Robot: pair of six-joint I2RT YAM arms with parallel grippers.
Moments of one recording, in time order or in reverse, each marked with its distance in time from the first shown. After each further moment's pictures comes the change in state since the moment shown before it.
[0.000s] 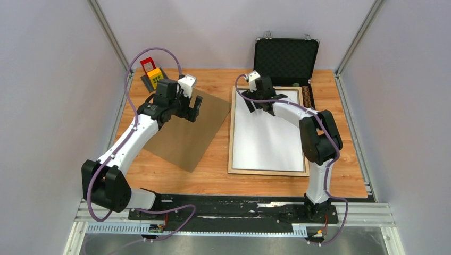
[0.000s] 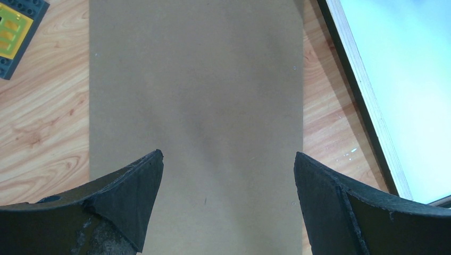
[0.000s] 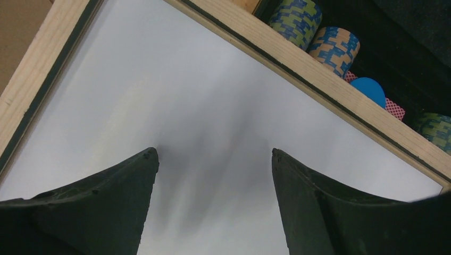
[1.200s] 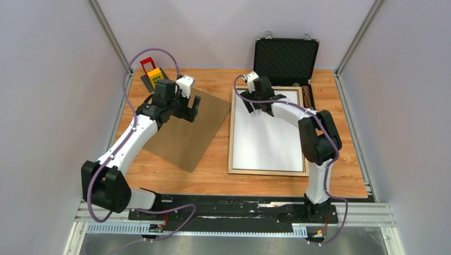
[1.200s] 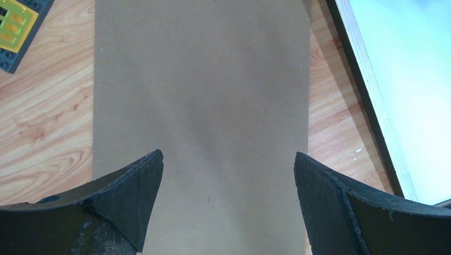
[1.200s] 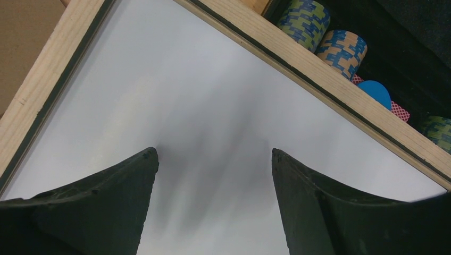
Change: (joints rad) left arm 0.015 -0.008 -0.013 0.004 -0.001 0.000; right arm 0.015 0.007 0.005 0.011 0.014 0.001
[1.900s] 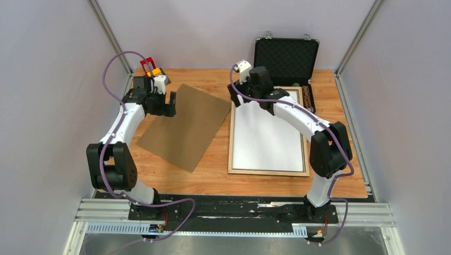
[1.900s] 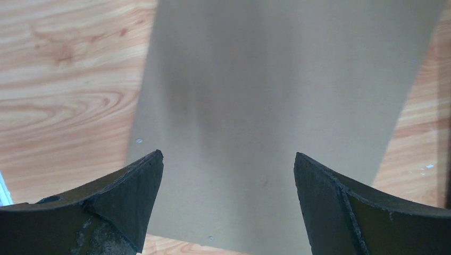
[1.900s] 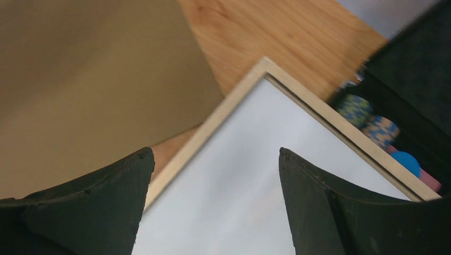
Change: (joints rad) left arm 0.284 0.149 0.052 -0.070 0.089 0.001; right arm 0.074 -0.180 0.069 -0.088 -0.184 0.075
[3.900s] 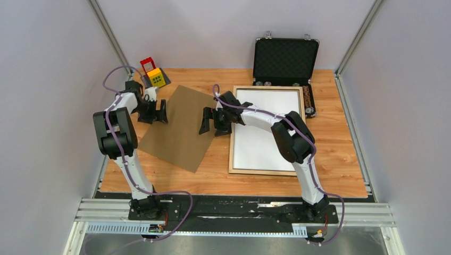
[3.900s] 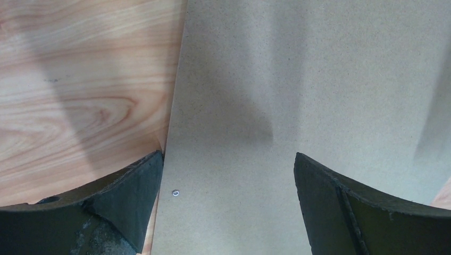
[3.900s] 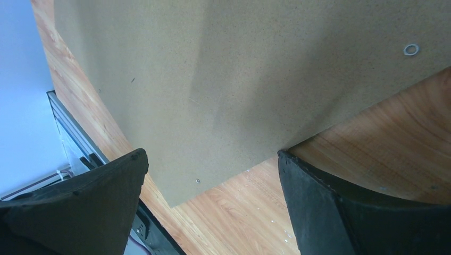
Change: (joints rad) left arm 0.244 0.502 0.240 -0.156 0.196 0.148; right arm 0.192 0.389 0.129 -0.099 -0.396 0.801
